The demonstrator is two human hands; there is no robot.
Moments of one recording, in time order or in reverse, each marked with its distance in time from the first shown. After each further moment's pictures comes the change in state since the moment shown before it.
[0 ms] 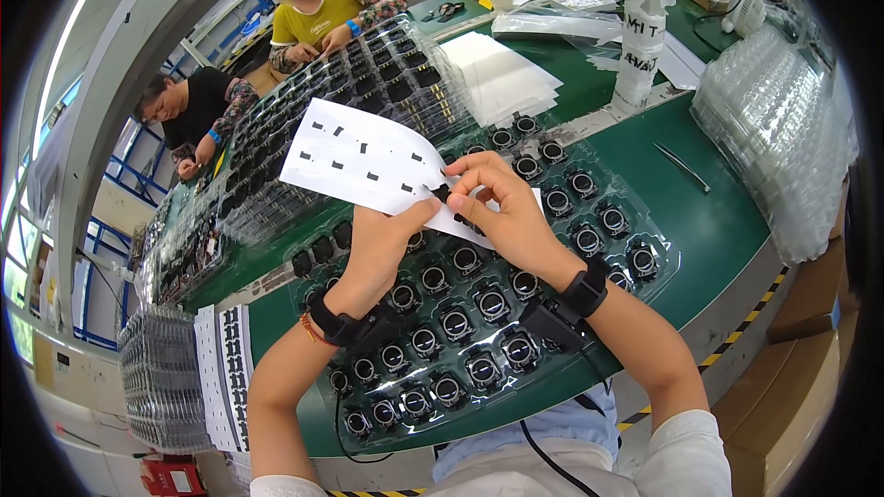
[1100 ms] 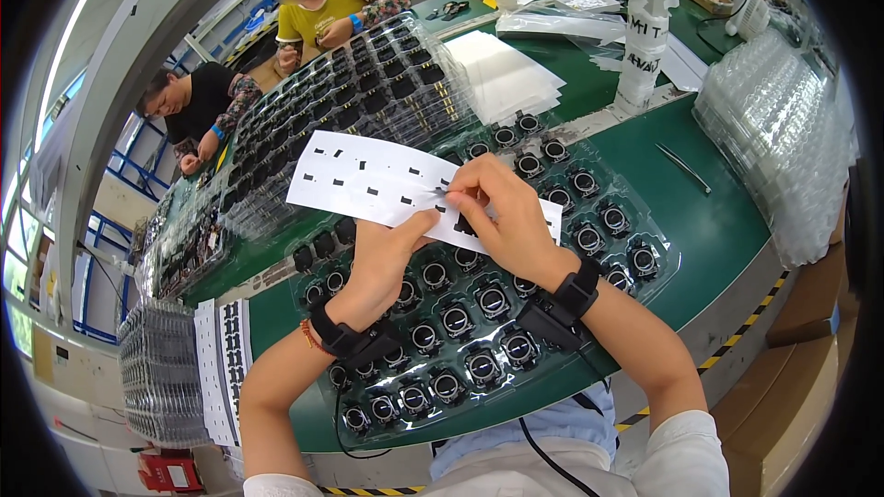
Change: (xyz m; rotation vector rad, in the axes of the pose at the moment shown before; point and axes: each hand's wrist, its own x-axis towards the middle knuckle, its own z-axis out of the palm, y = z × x) left_hand -0.015 -0.005 0.000 -0.098 0.007 -0.080; right_hand -0.003 -0.007 0.007 -0.274 0.096 -0.280
